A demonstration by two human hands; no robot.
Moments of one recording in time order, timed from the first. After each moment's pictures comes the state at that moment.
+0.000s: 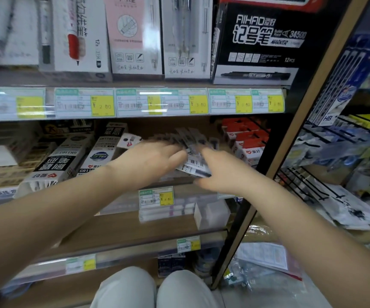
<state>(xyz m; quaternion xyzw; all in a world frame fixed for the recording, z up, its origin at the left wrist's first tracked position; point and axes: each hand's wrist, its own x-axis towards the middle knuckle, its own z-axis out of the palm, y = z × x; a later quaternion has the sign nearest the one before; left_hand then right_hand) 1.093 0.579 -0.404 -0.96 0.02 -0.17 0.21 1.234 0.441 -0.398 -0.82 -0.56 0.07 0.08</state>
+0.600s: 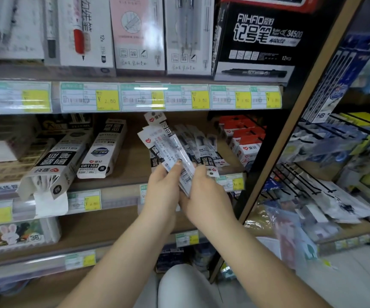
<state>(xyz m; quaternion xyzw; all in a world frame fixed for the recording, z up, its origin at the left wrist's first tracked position) 1.106 0.498 -0.455 -0.50 -0.32 -0.36 -0.72 1.162 0.429 -0.447 -0.86 -0.44 0.00 0.24</state>
